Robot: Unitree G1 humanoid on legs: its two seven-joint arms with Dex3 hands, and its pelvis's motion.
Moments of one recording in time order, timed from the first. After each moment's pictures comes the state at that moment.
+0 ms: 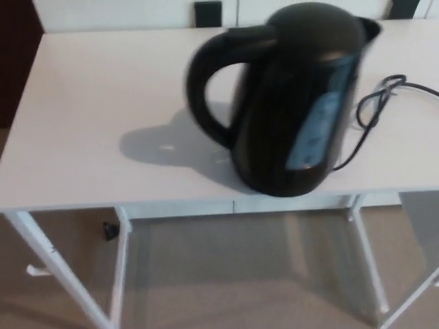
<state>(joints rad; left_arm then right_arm) 0.25 0.45 0.21 1.04 -0.13 -0.25 -0.37 0.32 -0.29 0.03 0.94 -0.18 -0.47 -0.12</state>
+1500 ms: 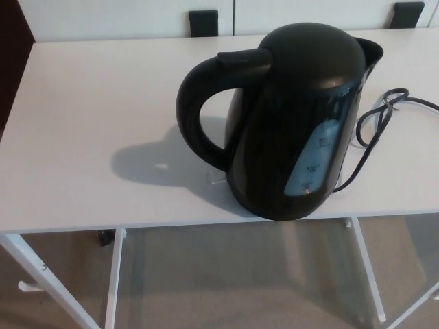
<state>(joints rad) 0.28 0.45 0.23 0.84 -0.16 -0.21 -0.44 0.30 -0.28 0.05 0.90 -0.19 -0.44 -0.11</state>
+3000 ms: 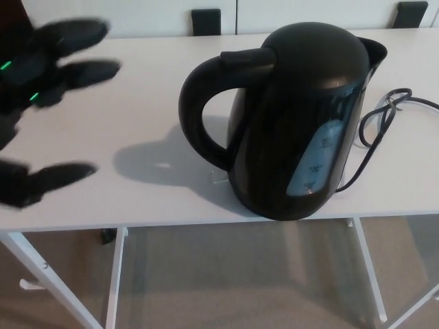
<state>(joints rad) -0.14 0.68 0.20 -0.36 -0.56 0.03 -0.53 0.23 -0.28 0.08 0.81 -0.19 -0.40 -0.10</state>
